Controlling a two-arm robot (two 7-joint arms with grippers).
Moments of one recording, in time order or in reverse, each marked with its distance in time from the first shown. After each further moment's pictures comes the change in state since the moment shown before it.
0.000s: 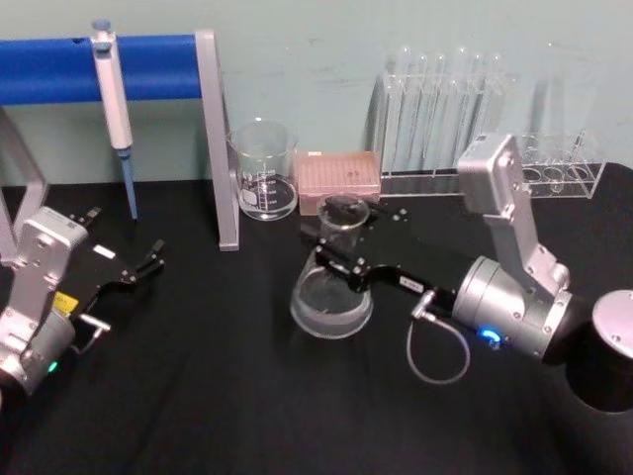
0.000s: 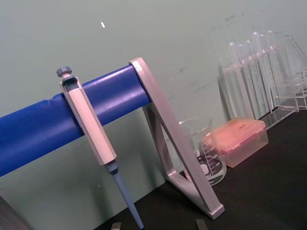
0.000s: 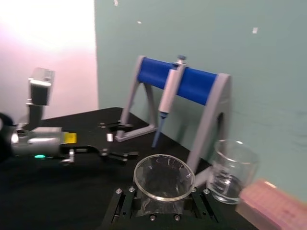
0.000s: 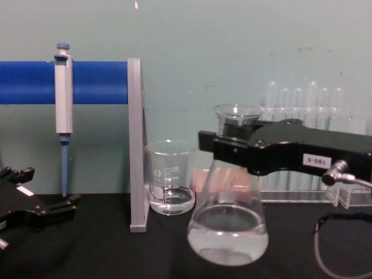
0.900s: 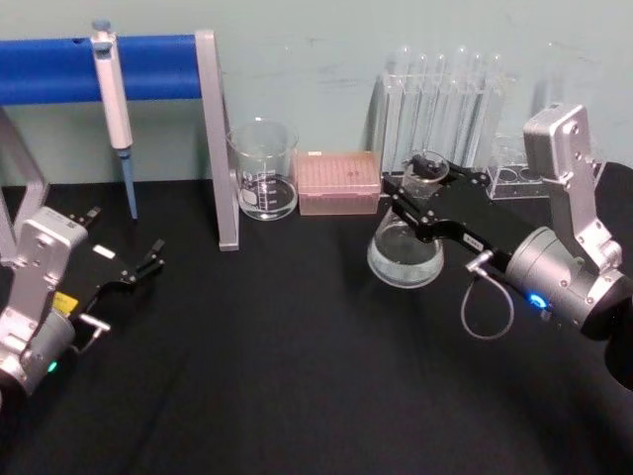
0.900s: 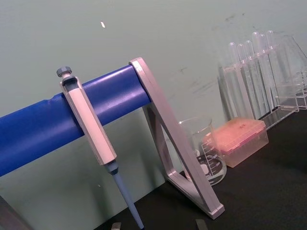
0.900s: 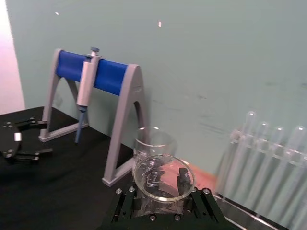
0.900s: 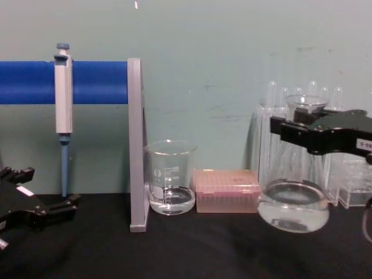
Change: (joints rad) left arm 0.000 0.000 0.000 0.000 0.000 0.000 0.000; right arm -0.019 -0.031 0.148 0.065 -0.066 -0.003 -0.127
